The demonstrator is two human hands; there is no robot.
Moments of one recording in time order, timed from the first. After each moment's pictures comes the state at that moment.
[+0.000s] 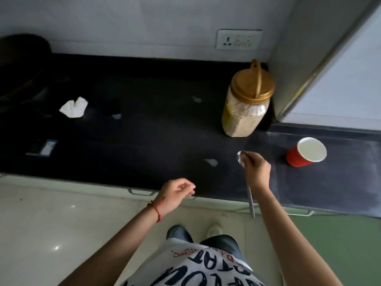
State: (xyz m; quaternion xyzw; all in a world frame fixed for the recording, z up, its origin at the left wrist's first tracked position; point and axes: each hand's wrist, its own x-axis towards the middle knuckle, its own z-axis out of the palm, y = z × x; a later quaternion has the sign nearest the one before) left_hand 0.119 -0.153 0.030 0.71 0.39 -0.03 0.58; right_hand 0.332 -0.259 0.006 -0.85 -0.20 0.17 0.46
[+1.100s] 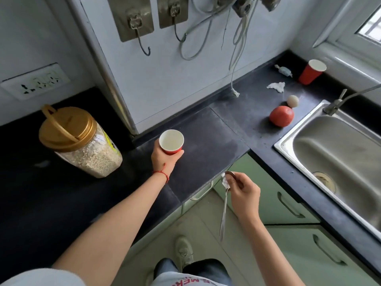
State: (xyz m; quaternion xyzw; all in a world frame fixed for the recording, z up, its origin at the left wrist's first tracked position) left_hand 0.429 -0.280 0.002 0.77 0.29 0.10 0.56; right_hand 0.352 -0.474 0.046 -0.81 0.11 -0.05 0.58
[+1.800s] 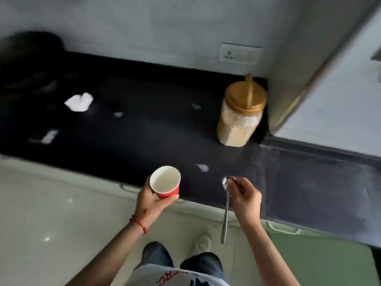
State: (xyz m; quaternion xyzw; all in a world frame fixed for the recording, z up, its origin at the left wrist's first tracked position) left_hand 0.103 -0.184 0.022 0.62 0.53 0.25 0.53; right_hand 0.293 -0.305 0.043 -0.77 -0.20 0.27 0.54
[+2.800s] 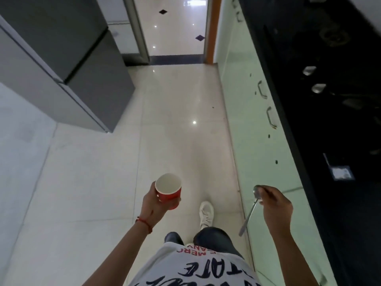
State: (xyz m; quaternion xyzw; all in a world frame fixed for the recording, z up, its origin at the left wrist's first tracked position) left_hand -0.421 -0.202 -0.020 0.14 0.81 0.45 0.35; right_hand -0.191 -0.014 -0.019 -0.58 -0.63 0.45 0.26
